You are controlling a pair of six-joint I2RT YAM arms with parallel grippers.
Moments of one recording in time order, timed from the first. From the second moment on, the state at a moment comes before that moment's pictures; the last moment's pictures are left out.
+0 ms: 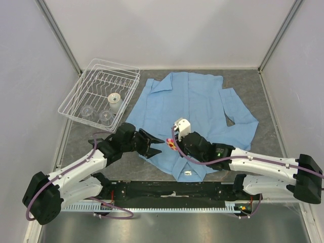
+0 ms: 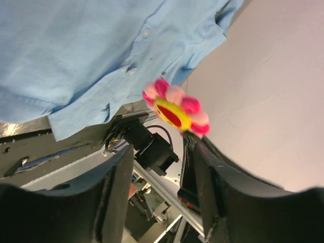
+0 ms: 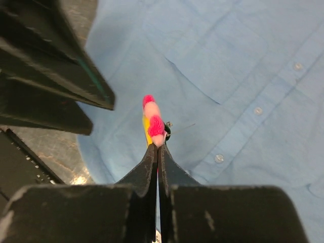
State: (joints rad) left arm -0.68 0.98 0.50 -0.15 0.34 -1.72; right arm 1.12 1.11 0.73 -0.19 0.35 0.30
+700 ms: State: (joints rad) left arm -0.68 0.87 0.49 -0.33 0.26 -1.89; right arm 1.33 1.17 0.71 -0.02 0.47 0.19
